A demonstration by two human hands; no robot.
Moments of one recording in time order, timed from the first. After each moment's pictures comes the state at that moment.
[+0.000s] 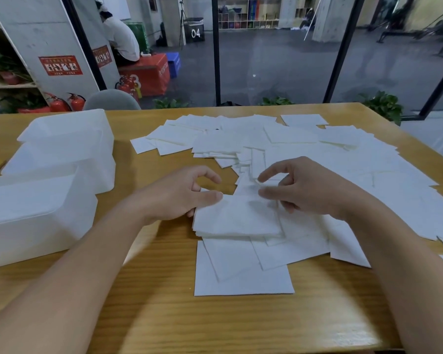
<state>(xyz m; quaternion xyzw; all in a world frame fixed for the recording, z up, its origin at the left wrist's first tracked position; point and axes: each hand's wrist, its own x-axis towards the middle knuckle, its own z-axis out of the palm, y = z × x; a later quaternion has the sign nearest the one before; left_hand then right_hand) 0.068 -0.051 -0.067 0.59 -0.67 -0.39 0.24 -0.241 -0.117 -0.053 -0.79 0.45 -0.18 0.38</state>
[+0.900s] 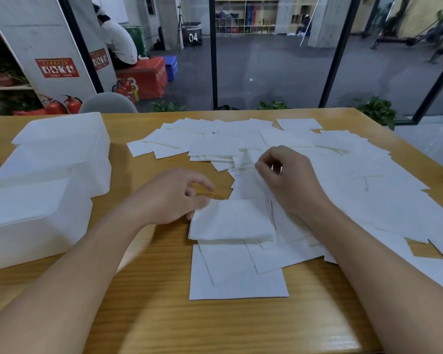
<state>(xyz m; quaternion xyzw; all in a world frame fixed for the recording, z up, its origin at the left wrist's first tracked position) 0.070 -0.055 -0.067 0.62 -0.72 -0.25 0.18 -0.208 -0.130 -0.077 -0.77 0.47 -0.39 0.17</state>
